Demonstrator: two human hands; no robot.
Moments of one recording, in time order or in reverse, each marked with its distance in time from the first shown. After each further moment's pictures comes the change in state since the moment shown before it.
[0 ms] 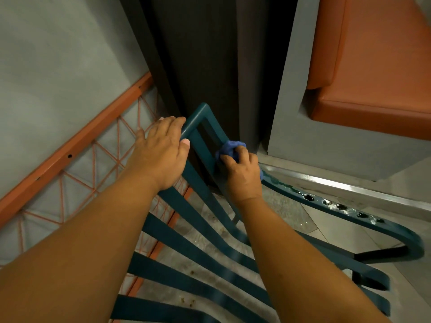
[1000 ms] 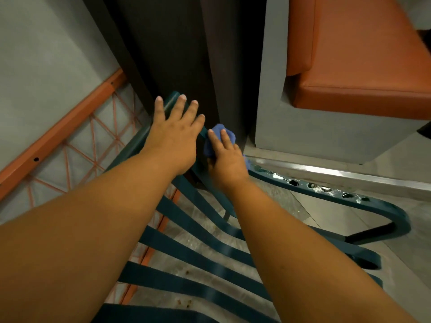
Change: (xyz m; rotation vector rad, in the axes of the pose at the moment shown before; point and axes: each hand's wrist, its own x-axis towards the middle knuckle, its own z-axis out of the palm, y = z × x) left_hand 0.032 0.061 0.033 0.650 -0.002 0.265; right_hand 0.005 0.012 -0.015 0.234 -0.268 0.153
